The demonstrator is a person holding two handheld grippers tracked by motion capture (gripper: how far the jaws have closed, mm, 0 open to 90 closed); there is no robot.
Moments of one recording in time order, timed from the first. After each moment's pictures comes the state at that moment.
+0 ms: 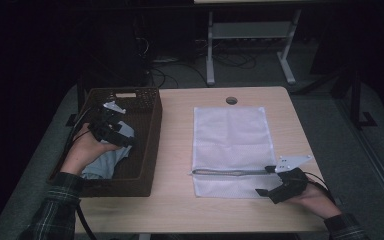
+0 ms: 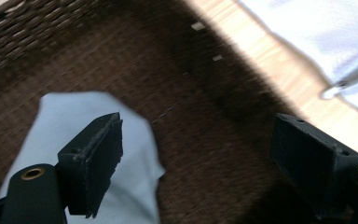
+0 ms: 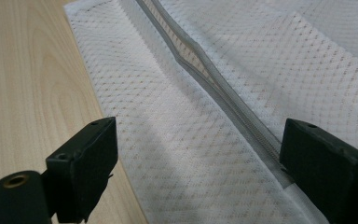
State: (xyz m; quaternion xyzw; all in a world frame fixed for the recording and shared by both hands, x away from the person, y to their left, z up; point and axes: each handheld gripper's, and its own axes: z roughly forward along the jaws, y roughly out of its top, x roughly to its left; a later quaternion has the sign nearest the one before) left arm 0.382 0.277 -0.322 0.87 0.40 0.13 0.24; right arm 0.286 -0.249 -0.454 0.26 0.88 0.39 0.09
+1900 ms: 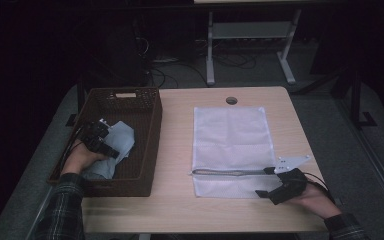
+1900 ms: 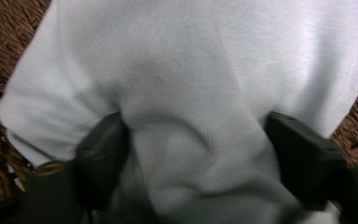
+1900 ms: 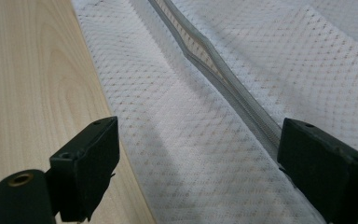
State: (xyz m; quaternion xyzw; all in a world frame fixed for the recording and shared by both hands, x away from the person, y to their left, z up) left arm 0.423 0.349 -0.429 0.86 0.48 0.10 0.12; right arm 0.286 -0.249 -0.456 0.26 0.88 0.39 0.07
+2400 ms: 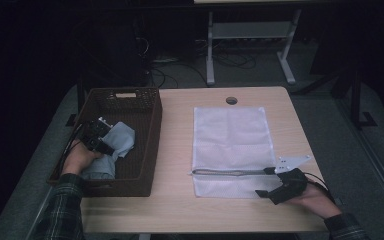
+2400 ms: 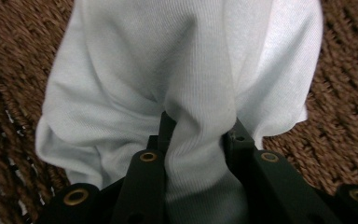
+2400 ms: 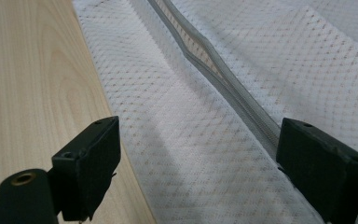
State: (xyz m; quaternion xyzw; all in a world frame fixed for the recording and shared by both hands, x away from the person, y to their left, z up) left arm 0.420 0.348 -0.417 0.86 0.48 0.09 0.13; right arm 0.286 -0.249 -0.456 0.26 0.88 0.39 0.07
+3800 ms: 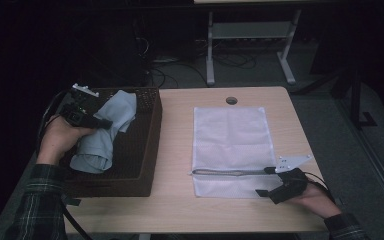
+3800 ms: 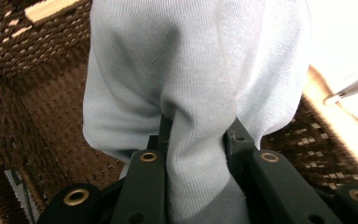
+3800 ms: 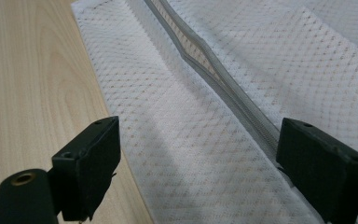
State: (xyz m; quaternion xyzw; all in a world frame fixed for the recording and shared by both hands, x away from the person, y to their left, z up) left arm 0.391 0.321 -0.272 0.86 0.43 0.11 0.25; right arm 0.287 -0.250 -0.456 0.26 0.88 0.39 0.07
